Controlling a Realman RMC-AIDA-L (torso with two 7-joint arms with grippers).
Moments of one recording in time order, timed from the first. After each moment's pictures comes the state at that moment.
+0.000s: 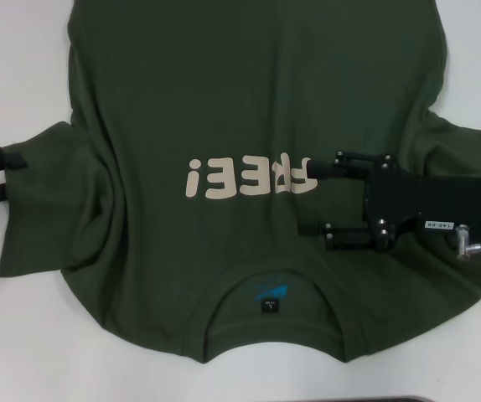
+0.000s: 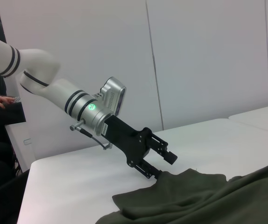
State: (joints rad) left arm -0.40 -1.96 -2.64 -0.57 -0.95 1.33 -2.49; right arm 0.45 2.09 -0.73 -0.48 -1.95 -1.66 1.01
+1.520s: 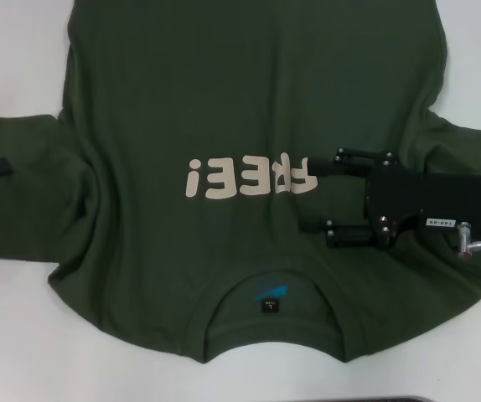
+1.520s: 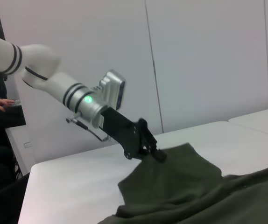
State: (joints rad) left arm -0.41 -1.95 -2.68 -0.66 -0.91 1.48 -2.50; right arm 0.45 2.09 -0.72 -0.48 -1.95 -1.67 1.02
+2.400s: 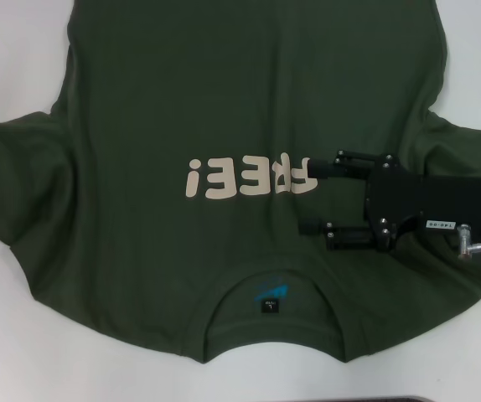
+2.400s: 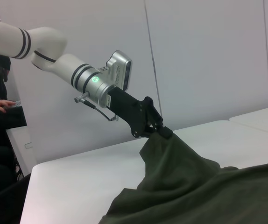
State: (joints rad) left arm -0.47 -1.87 -2.68 -0.66 -0.90 1.52 -2.55; right arm 0.45 2.09 -0.72 -0.47 -1.95 -1.67 1.02
